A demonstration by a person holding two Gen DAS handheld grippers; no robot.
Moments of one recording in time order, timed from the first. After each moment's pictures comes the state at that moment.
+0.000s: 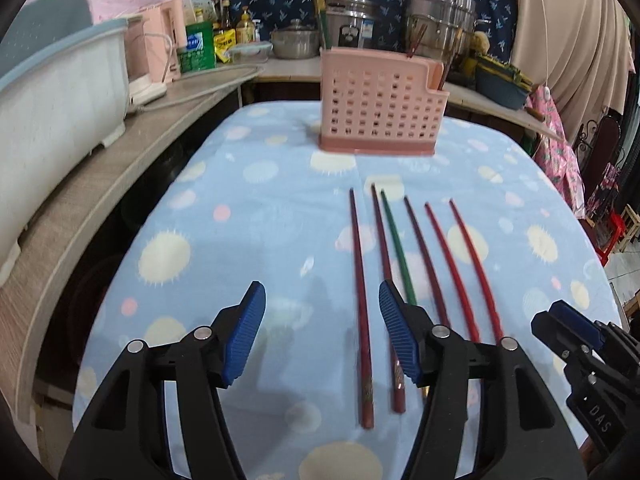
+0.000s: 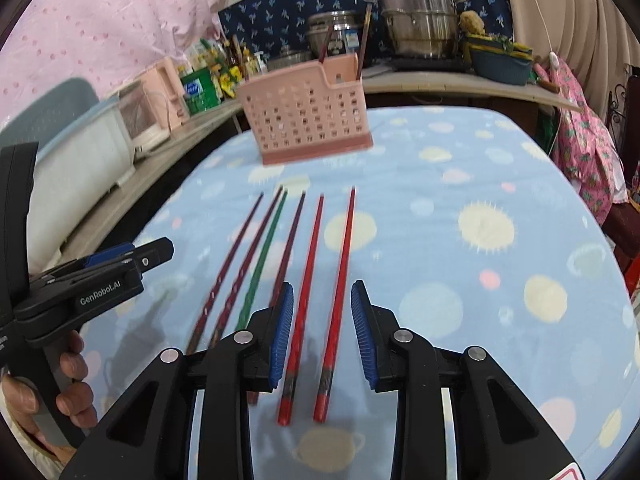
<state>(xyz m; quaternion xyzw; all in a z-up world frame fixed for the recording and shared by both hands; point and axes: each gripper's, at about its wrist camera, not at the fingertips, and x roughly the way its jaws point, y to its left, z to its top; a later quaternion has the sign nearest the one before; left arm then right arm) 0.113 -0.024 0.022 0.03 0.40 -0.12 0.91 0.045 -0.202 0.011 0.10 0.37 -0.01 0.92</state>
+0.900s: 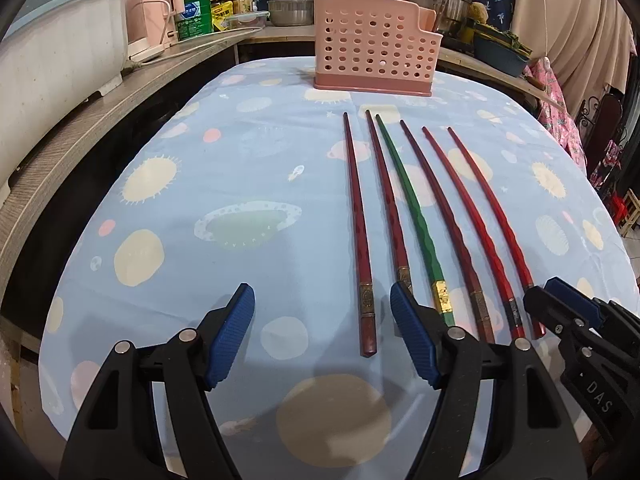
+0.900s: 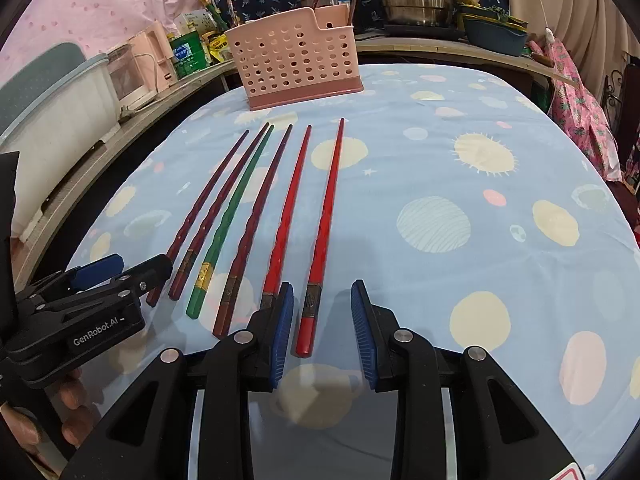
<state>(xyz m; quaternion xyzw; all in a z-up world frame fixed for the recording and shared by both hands) 0.080 -0.029 -0.026 0.04 0.43 -0.11 0.90 0.031 -0.196 -0.026 0.10 0.41 -0.02 0.91</state>
